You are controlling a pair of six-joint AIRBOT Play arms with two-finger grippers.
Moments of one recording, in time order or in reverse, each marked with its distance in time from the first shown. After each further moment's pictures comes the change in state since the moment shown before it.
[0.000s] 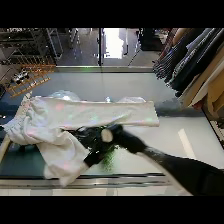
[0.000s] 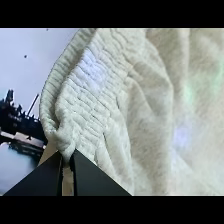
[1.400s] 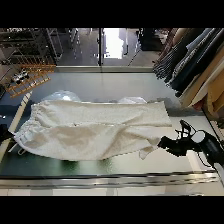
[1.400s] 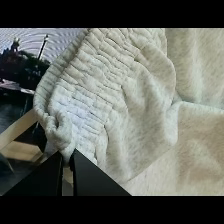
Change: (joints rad) left arm -0.013 -0.009 -0.064 0.014 -0.217 0.030; right arm -1.065 0.481 -0.737 -0.065 -0.255 0.153
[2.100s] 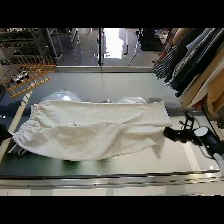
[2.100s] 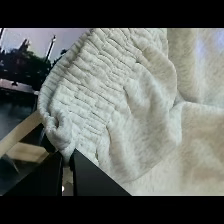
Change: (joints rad) left arm 0.011 0.004 0.007 0.013 -0.002 0.008; right arm -0.080 -0.135 0.123 0.098 -0.246 -0.261
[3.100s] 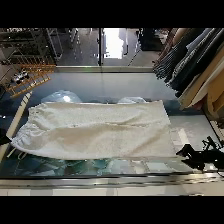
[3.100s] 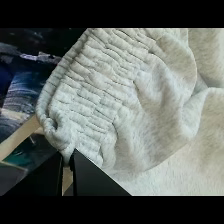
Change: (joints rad) left arm 0.003 -0.006 0.005 0.098 -0.076 0.000; right arm -0.447 0.089 -0.179 0.015 0.362 0.090
